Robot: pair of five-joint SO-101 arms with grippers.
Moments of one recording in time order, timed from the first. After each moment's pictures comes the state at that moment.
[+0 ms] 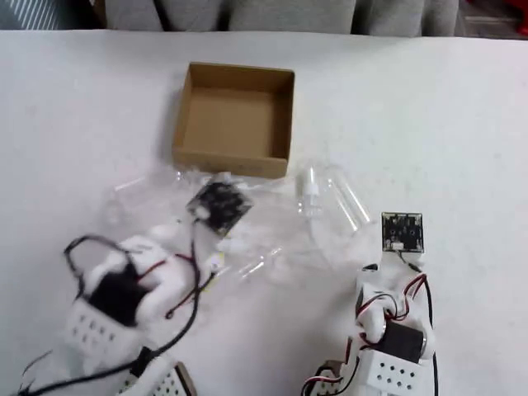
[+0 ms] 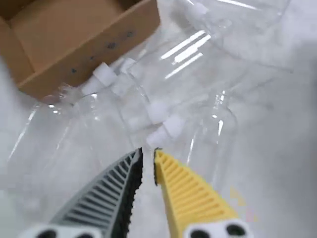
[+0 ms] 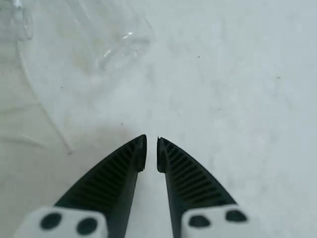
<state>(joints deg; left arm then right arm) 23.8 -65.0 57.1 70.7 -12.2 14.1 -101.8 96.4 65.4 16.0</state>
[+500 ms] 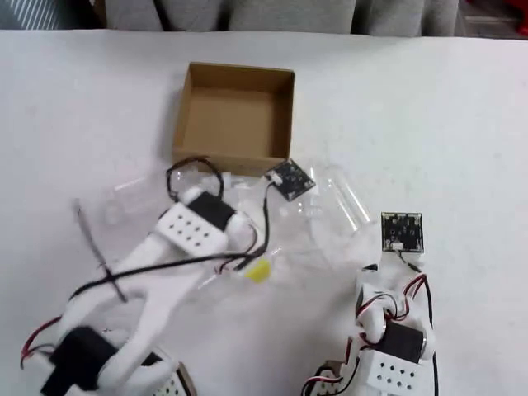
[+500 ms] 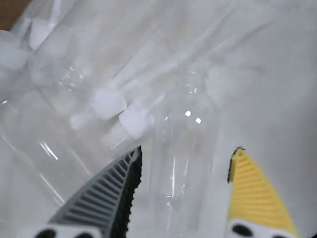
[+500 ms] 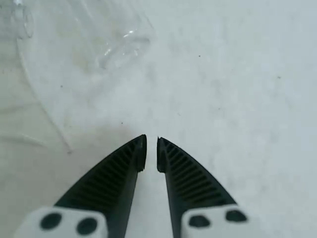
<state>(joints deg) 29.9 -16.5 35.8 70.7 -12.2 14.2 -101.8 96.4 65.5 16.2</state>
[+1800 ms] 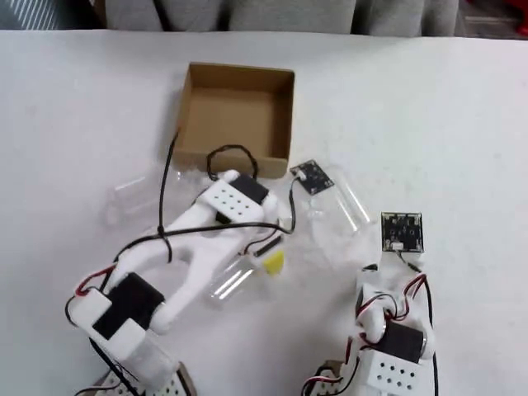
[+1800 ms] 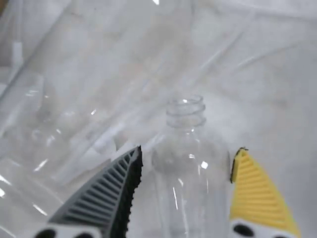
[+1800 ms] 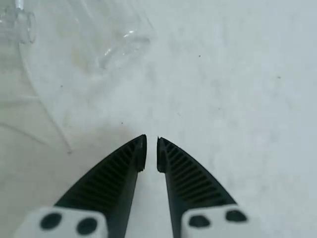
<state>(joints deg) 31.0 9.1 22.5 66.0 -15.1 14.2 -101.8 96.4 65.5 16.2</state>
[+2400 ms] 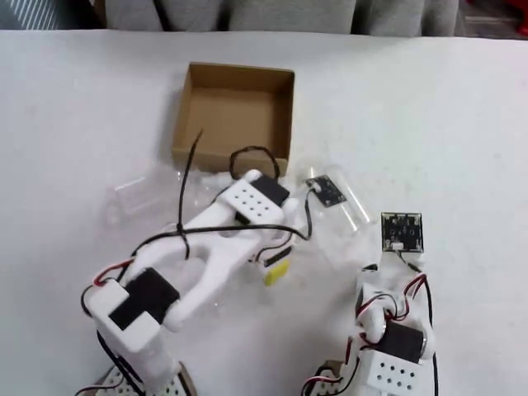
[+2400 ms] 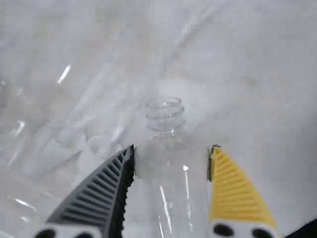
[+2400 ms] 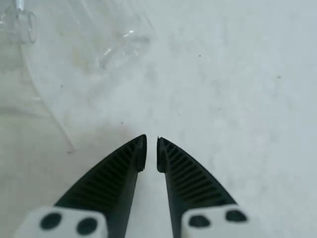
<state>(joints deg) 35.2 12.2 15.3 77.3 -13.3 14.2 -101.8 96.4 65.5 16.2</state>
